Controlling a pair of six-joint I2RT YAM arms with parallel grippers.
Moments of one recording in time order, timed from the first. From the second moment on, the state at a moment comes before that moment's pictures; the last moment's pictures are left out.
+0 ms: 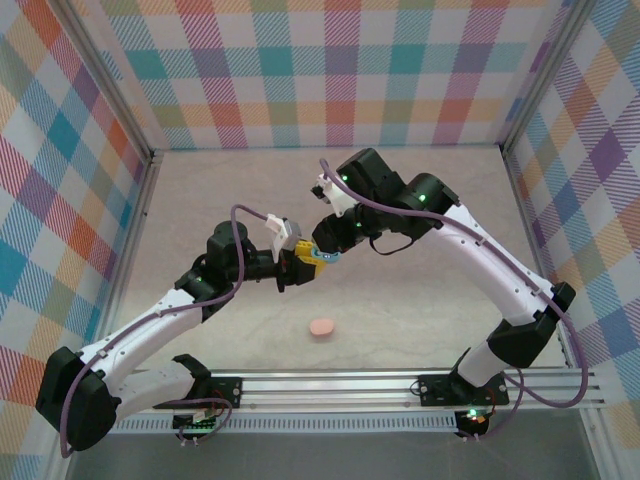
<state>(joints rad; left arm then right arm) -0.61 1.05 0.70 0.12 0.70 -0.10 0.86 1.56 1.87 -1.20 -0.25 0.23</state>
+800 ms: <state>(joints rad) -0.61 1.07 0.70 0.09 0.71 -0.06 0.86 1.60 1.87 -1.21 -0.22 0.22</state>
